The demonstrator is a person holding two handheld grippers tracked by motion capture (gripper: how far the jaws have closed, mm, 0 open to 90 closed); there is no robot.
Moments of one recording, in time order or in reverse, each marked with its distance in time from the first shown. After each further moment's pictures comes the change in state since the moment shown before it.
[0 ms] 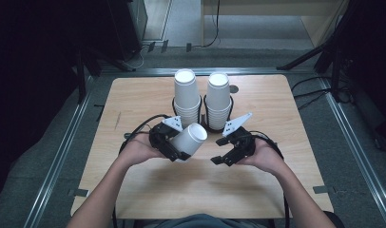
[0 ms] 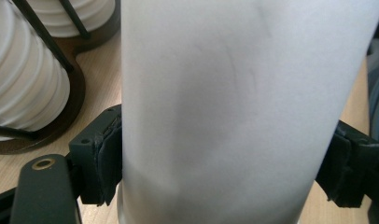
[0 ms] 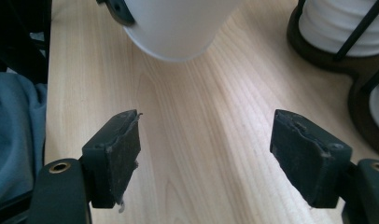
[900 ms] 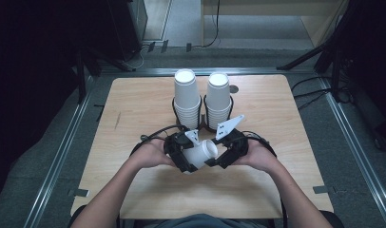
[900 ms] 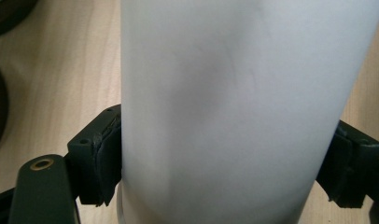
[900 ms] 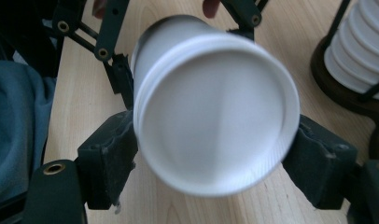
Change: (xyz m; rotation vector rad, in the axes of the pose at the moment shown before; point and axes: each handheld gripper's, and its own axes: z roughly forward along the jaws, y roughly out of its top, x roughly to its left) left arm -0.021 0.015 0.043 0.185 -0.057 0.108; right arm 0.008 0.012 0.014 -0.014 0.042 -0.121
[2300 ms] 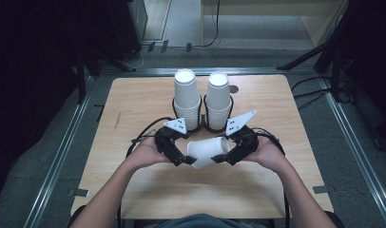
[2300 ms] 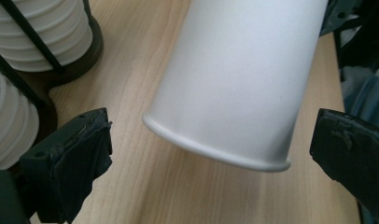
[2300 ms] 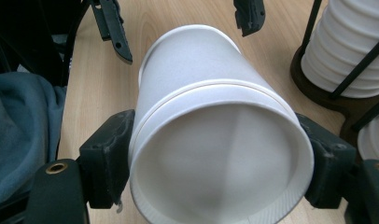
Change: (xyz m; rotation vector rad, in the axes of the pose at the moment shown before) left arm 0.009 -0.023 -0.033 -0.345 0.003 -0.106; right arm -0.002 -0.005 -0.030 -0.054 -0.009 0.022
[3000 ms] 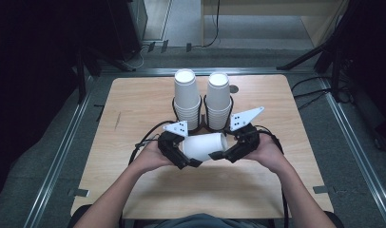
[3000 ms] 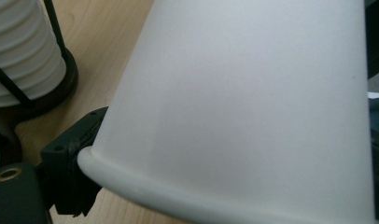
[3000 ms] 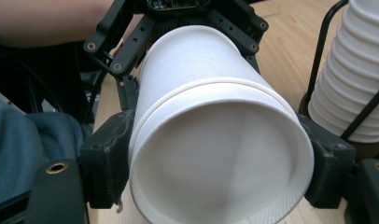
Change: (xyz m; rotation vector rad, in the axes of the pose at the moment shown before) left arm -0.011 0.000 0.007 -0.118 -0.067 0.027; right arm 0.006 0.011 -0.012 -0.164 0.061 0.010
